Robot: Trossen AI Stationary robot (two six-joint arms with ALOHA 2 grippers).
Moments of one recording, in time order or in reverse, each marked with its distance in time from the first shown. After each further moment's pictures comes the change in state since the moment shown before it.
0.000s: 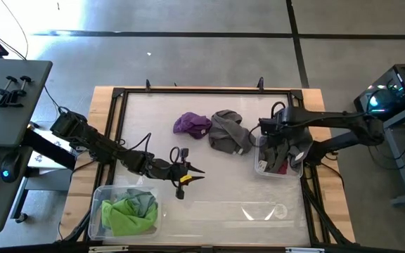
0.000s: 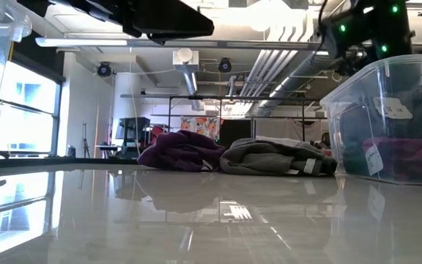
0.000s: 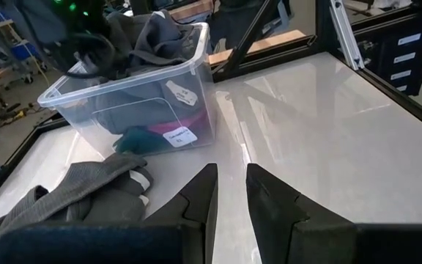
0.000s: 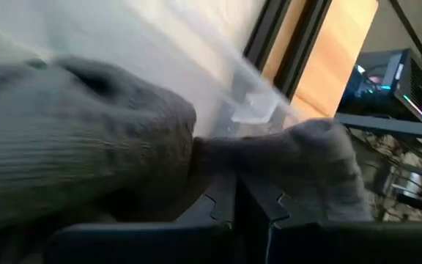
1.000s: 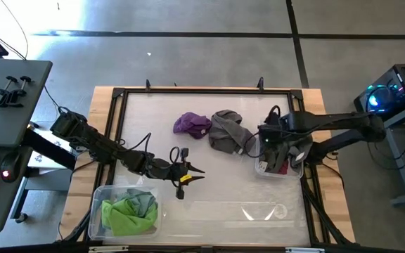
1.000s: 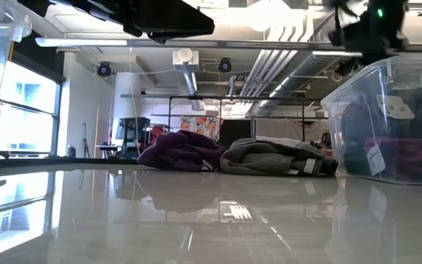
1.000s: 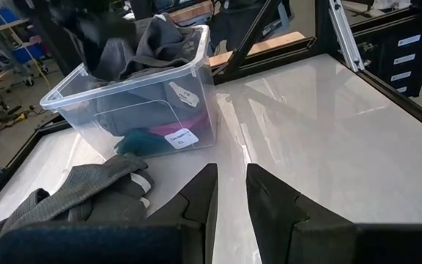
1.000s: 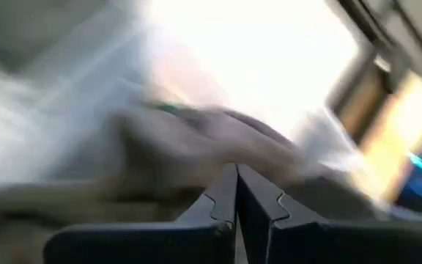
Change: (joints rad) left arm 0.001 0.000 0.000 0.007 0.001 0.008; right arm 0.237 -0.022 0.164 0.111 -0.007 -0.072
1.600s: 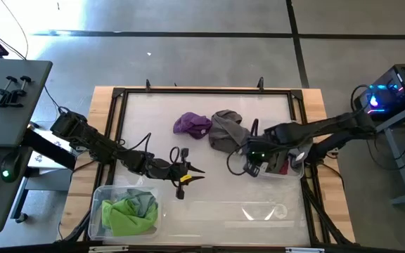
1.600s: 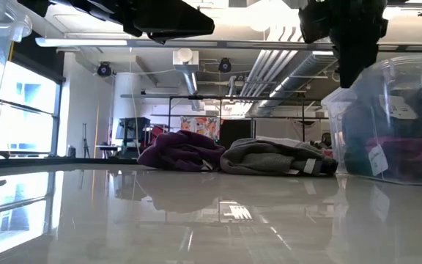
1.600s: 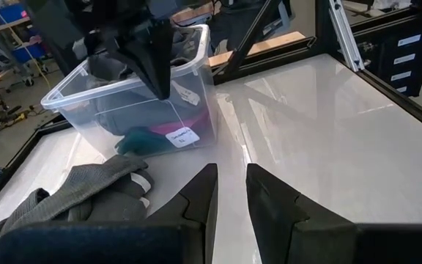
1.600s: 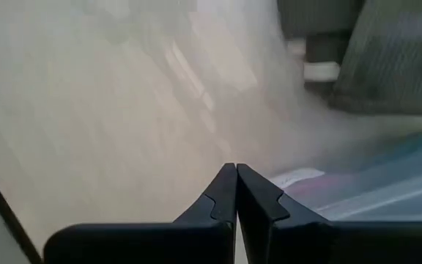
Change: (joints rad) left arm 0.000 0.000 0.000 0.000 0.000 0.000; right arm 0.144 0.149 0.033 0.435 -0.461 -0.127
